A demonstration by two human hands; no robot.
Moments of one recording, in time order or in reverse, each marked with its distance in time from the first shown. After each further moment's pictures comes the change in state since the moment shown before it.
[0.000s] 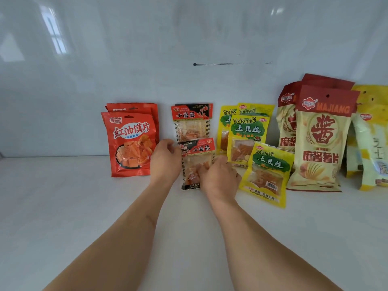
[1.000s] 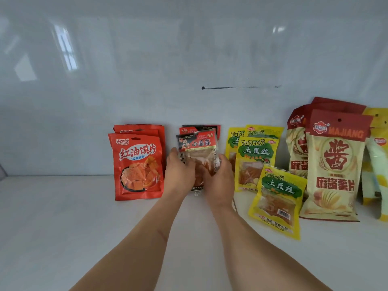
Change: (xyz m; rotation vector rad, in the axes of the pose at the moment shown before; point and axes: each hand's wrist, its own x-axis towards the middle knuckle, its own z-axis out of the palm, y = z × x) left_hand 0.023 0.021 0.013 -0.125 -0.074 -0.054; right_hand 0.048 -0.022 0.030 0.555 0.187 -0.151
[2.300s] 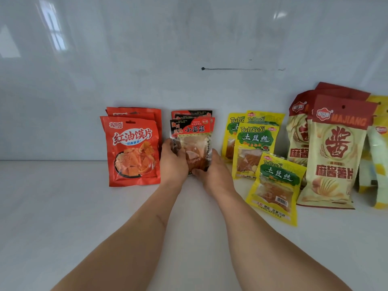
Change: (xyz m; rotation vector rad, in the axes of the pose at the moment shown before) left_hand 0.009 -0.030 0.013 -0.138 0.091 -0.061; right_hand 0.005 0.022 -0.001 -0.232 -0.407 0.048
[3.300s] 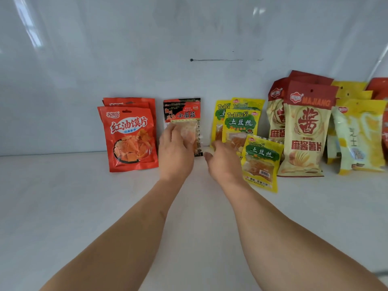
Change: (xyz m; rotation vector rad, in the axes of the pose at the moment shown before) left_hand -0.048 0.012 -0.016 0.373 0.033 0.541; right_hand -0.059 -0.026 -0.058 -0.281 0.105 0.035
